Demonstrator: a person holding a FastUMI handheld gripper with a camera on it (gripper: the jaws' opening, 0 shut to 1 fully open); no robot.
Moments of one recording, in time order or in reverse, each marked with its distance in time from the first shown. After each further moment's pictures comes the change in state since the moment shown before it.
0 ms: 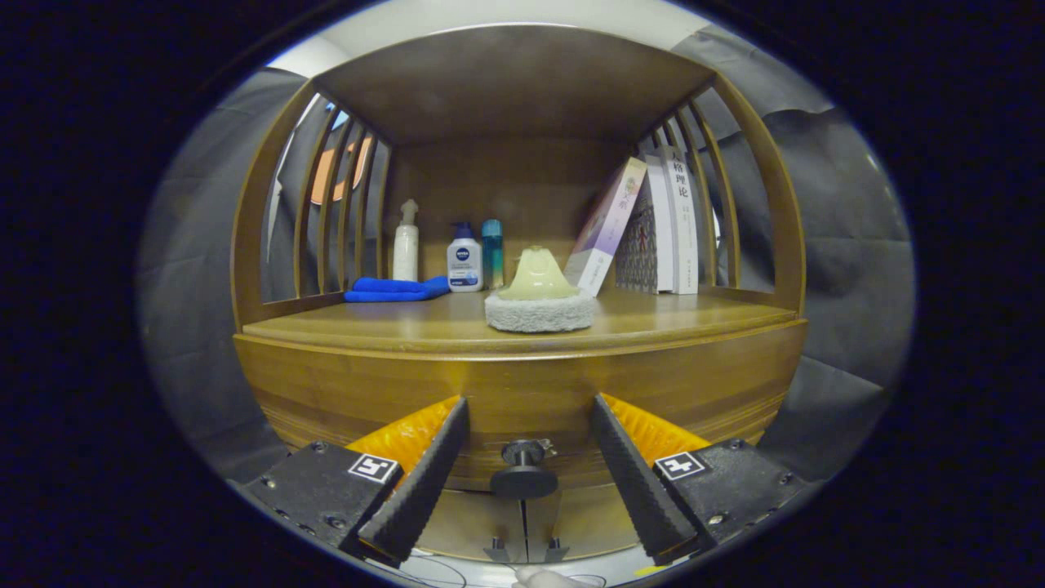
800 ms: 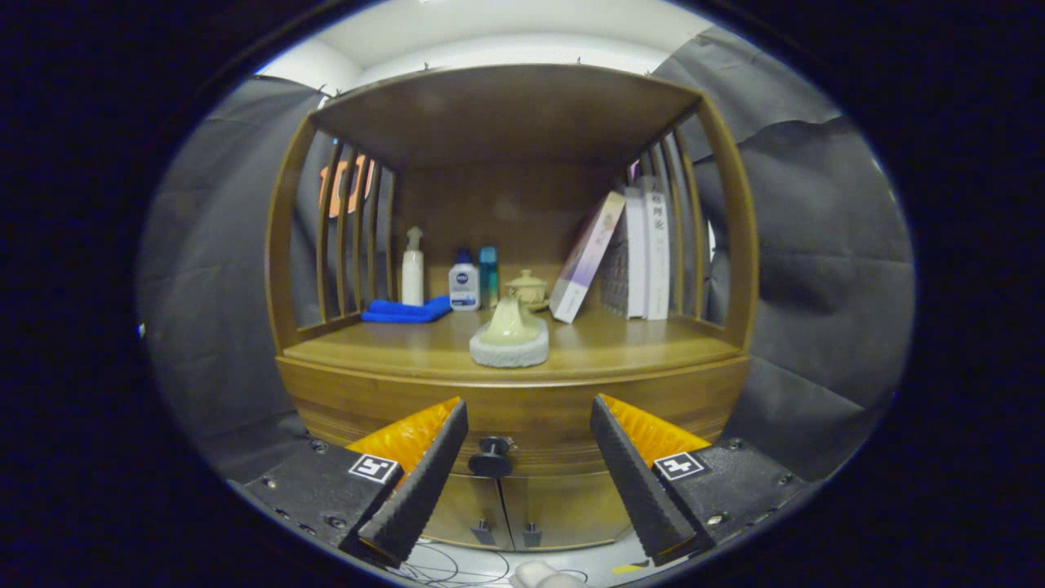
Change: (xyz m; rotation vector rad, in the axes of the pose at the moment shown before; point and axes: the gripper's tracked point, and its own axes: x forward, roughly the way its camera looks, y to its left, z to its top) arm -0.100 -0.038 0.071 -0.014 -0.035 0.032
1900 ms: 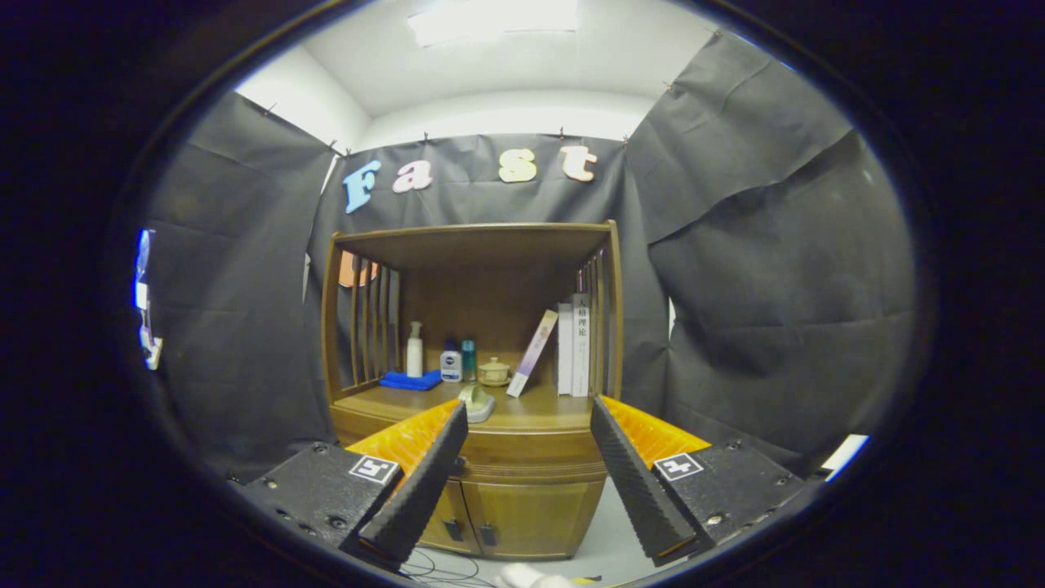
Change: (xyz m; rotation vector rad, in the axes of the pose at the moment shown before) arm -0.177 -0.073 0.094 -0.009 -0.182 0.023
